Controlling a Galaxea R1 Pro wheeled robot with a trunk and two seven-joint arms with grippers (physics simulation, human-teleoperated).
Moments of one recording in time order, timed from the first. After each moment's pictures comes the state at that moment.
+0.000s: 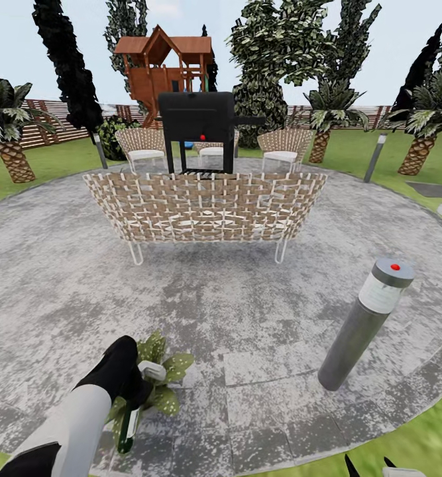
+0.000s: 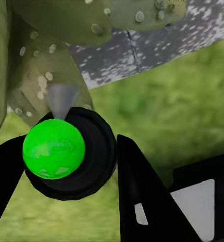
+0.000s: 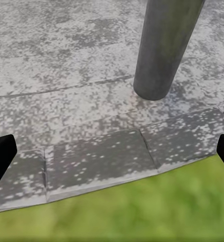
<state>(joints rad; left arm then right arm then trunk) -0.77 -0.05 0.27 -0.57 -1.13 1.01 -0.88 -0.27 -0.02 -1.34 -0.51 0.81 -0.68 0.63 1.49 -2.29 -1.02</state>
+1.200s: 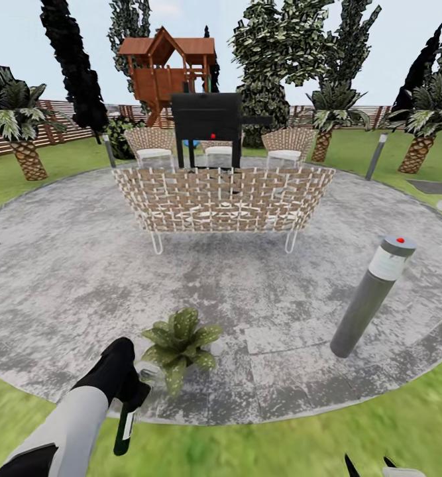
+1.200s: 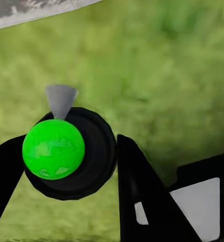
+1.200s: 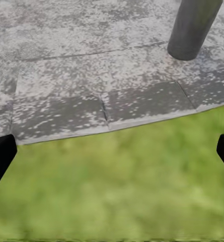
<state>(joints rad) -0.76 -0.04 0.27 -0.57 -1.14 1.01 -0.88 -0.27 -0.02 -1.34 -0.51 0.81 -0.68 0.63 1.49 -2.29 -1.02</state>
